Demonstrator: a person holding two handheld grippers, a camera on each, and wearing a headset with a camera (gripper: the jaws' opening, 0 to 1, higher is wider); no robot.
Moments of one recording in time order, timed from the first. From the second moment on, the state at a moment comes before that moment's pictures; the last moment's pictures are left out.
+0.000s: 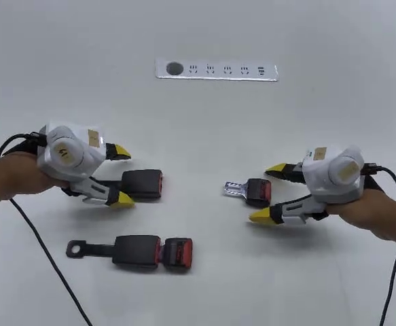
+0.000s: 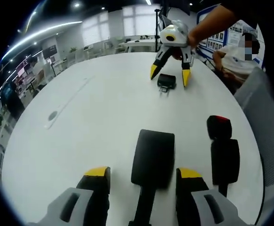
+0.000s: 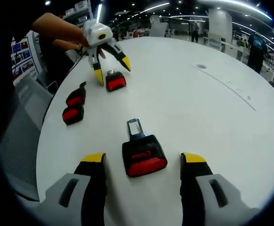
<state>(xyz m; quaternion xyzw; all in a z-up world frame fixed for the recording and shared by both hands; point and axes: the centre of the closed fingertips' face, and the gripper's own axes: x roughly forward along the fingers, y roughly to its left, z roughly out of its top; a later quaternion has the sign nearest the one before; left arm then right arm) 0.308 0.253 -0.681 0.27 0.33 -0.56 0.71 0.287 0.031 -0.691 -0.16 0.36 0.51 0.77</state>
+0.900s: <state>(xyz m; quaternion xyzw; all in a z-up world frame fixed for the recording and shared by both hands) 0.305 0.252 -0.692 0.29 0.34 -0.60 0.67 0.287 0.039 -0.703 -0.24 0.34 0.57 0.71</state>
